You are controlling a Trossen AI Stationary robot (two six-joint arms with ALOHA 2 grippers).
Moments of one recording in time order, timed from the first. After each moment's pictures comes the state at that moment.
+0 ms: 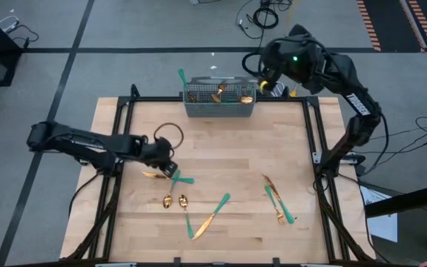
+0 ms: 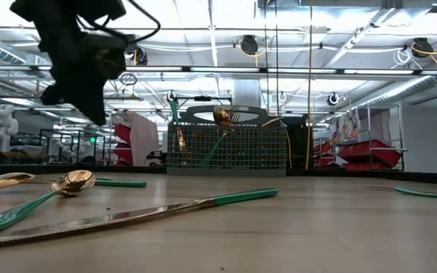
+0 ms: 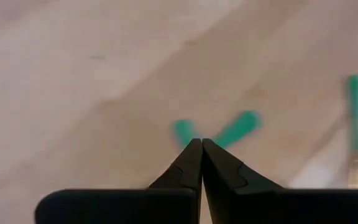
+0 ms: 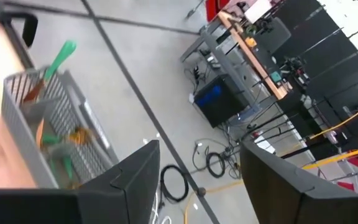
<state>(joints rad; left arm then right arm) -0.05 1.15 0.71 -0.64 -0.08 -0.96 -0.35 1.65 2.35 -1.22 0.68 -0.36</state>
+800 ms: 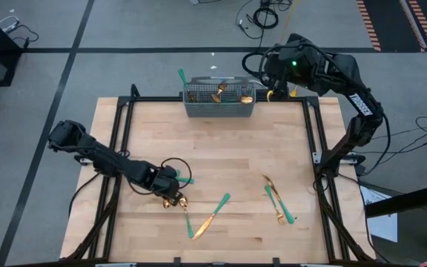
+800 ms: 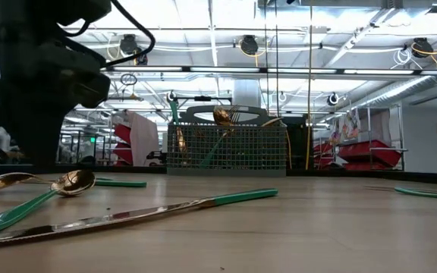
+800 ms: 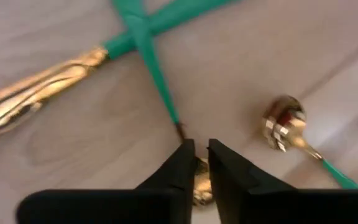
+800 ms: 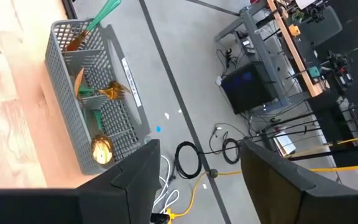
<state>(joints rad) -0.38 1.47 0.74 -0.56 -0.01 -1.32 -0.35 1.64 2.35 -1.40 0.57 -0.39</state>
